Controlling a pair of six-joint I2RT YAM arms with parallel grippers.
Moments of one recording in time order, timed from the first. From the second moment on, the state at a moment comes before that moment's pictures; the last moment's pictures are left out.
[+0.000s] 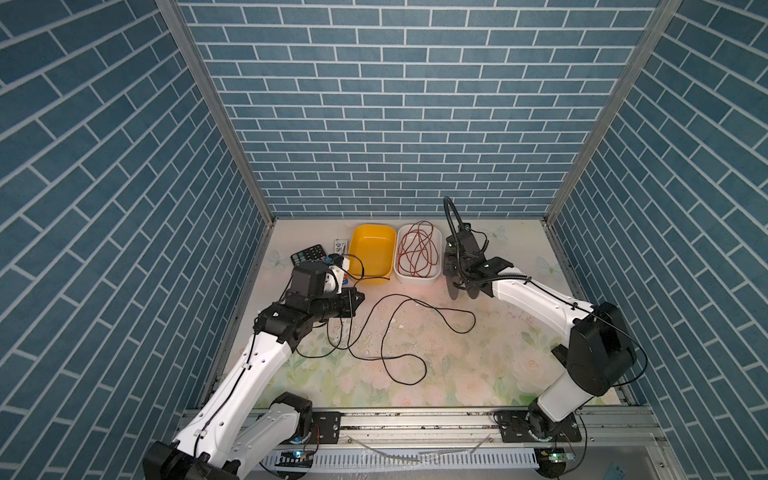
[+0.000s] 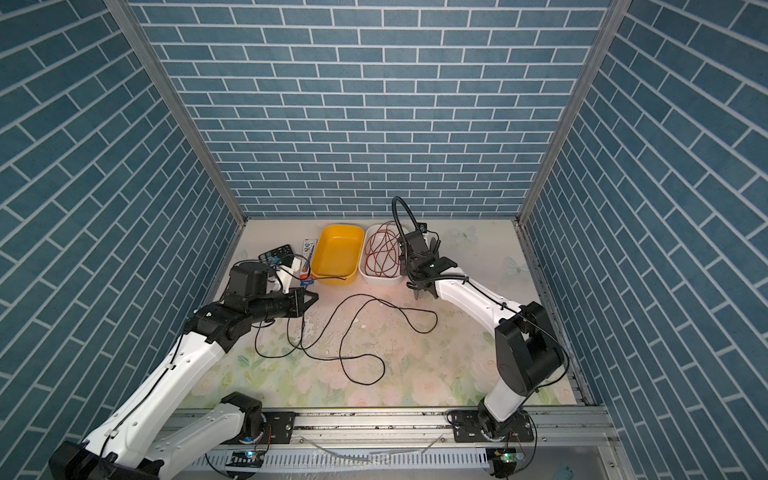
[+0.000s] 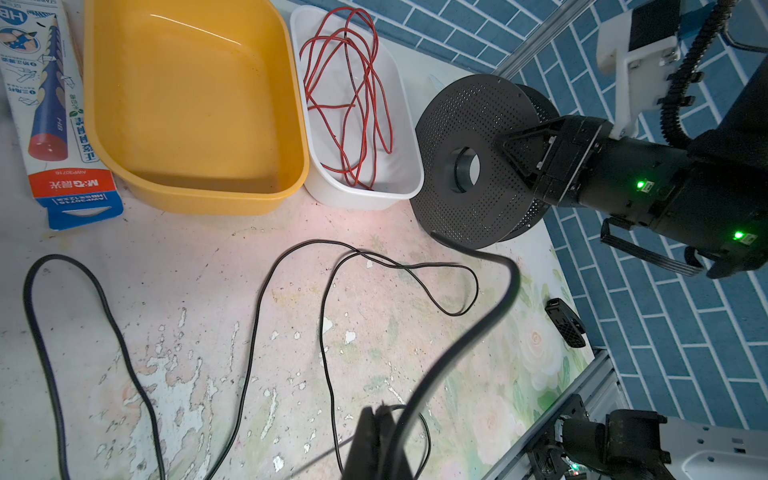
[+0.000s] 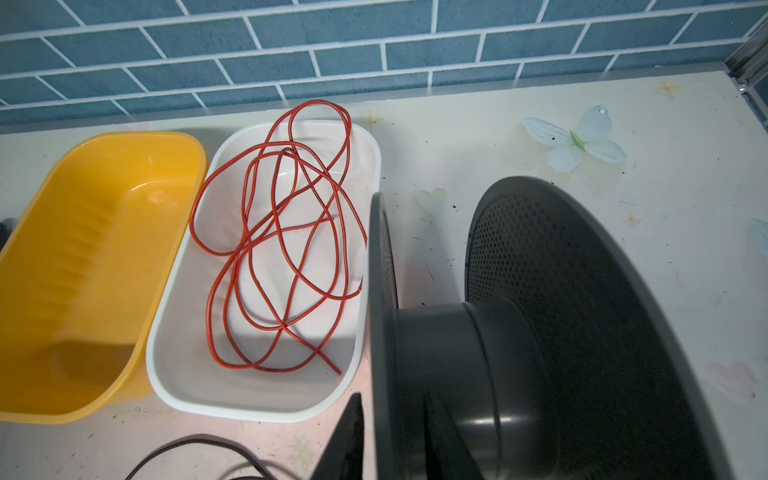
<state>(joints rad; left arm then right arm) -0.34 0.96 0.88 -0.61 0.41 -0.42 0.65 1.64 1.25 -0.38 0.38 0.46</state>
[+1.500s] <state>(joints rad) -0.46 1.11 0.86 -0.12 0.21 -0.82 1.14 1.21 0.96 -0.17 0.32 0.21</state>
